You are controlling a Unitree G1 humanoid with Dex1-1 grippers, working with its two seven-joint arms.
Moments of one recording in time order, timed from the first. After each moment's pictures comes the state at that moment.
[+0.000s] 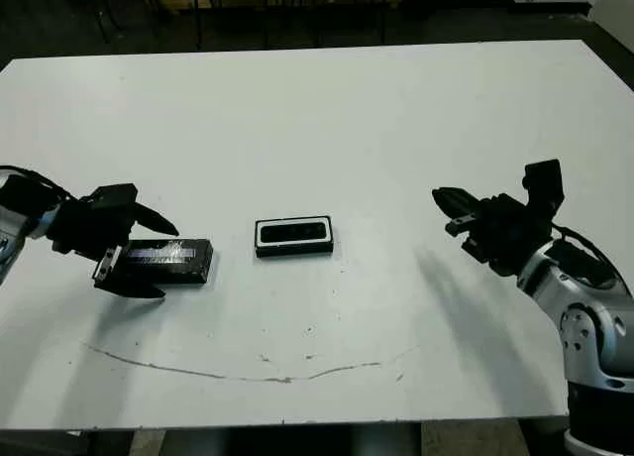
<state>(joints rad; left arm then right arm) -0.67 0.79 -0.34 0.67 0.02 -0.06 -1.54 -0.18 -0.55 -0.23 -0.17 0.56 0.70 0.50</state>
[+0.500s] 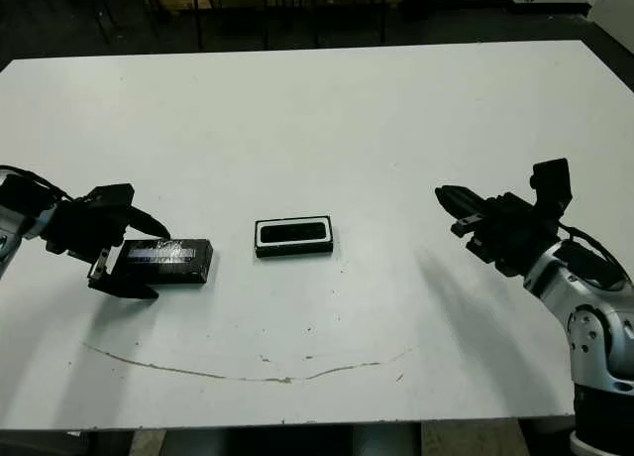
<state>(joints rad) -0.64 0.82 -0.34 0.62 0.05 0.06 -1.53 -0.18 -0.57 -0.25 -0.17 0.56 0.69 0.55</state>
